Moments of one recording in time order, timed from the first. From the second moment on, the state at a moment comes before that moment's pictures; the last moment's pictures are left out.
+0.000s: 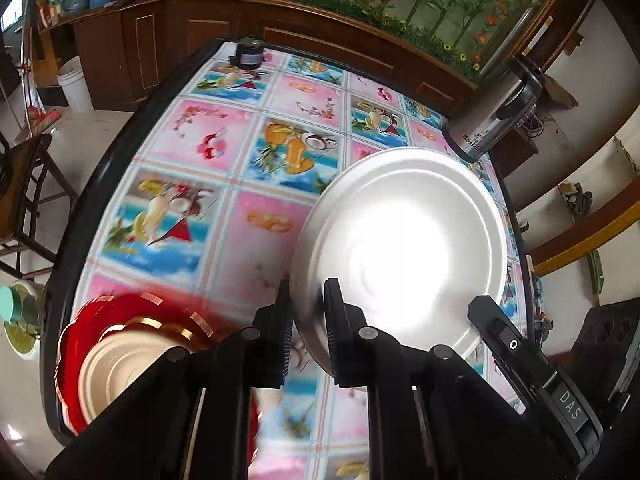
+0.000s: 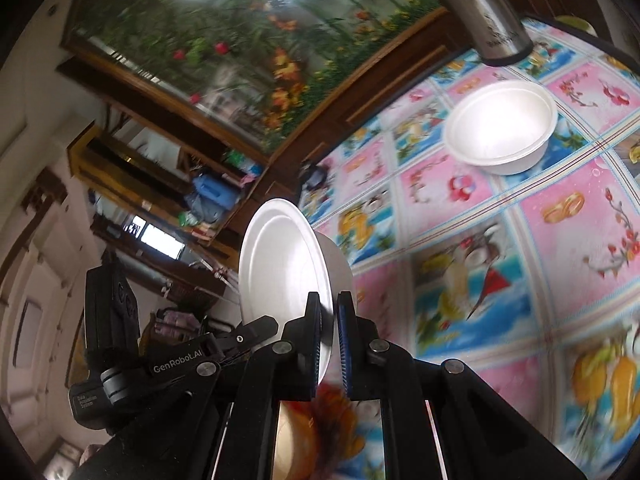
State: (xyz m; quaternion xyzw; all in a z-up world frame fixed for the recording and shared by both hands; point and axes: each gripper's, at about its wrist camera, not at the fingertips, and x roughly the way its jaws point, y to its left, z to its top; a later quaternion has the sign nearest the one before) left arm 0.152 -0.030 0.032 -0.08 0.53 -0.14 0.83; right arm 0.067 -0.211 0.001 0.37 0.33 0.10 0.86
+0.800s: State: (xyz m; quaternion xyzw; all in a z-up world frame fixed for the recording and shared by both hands) left arm 0.060 0.115 -0.010 -0.11 0.54 -0.10 0.83; right arm 0.017 -0.053 -0.017 0.27 0.41 0.19 0.85
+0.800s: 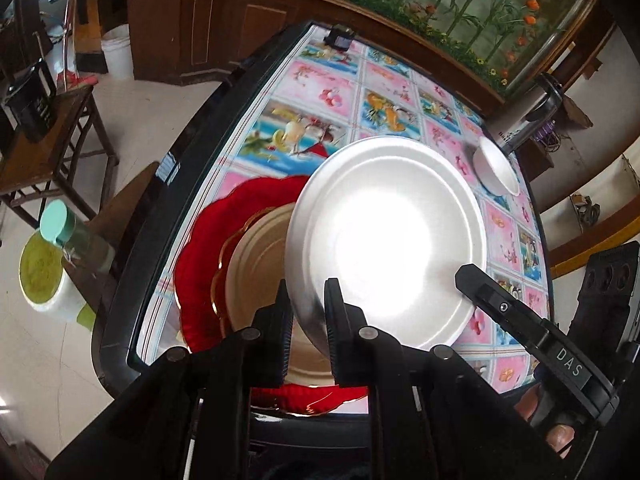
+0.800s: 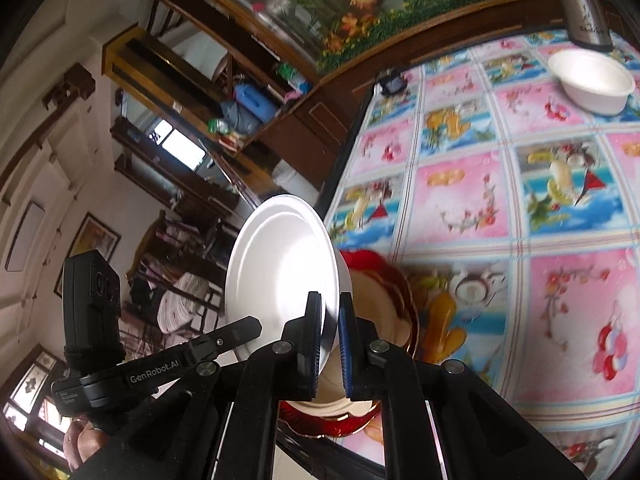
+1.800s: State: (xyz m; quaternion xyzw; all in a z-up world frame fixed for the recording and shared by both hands) left arm 0.052 0.132 -0.035 -0.12 0.56 -0.09 0.81; right arm 0.020 -0.028 -0.059 0.21 0.46 0.18 0.84
